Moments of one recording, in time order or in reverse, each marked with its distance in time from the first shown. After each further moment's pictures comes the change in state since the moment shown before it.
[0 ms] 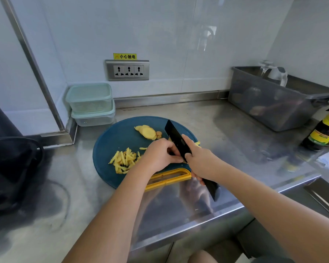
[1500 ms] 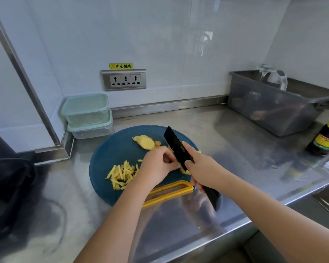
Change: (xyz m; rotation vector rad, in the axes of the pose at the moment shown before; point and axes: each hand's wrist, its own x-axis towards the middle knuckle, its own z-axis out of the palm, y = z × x) left_hand 0.001 -0.004 0.004 -0.093 0.161 -0.083; right_hand 0.010 0.001 -0.004 0.105 0.021 0.020
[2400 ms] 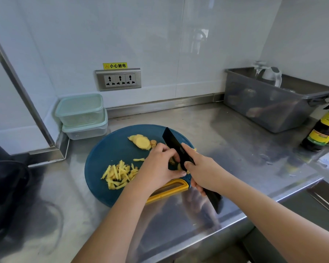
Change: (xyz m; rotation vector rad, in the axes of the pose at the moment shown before) left_hand -0.004 0.003 0.008 0.244 -0.064 0.194; right_hand -0.013 0.002 -0.010 -0.014 -0.125 0.033
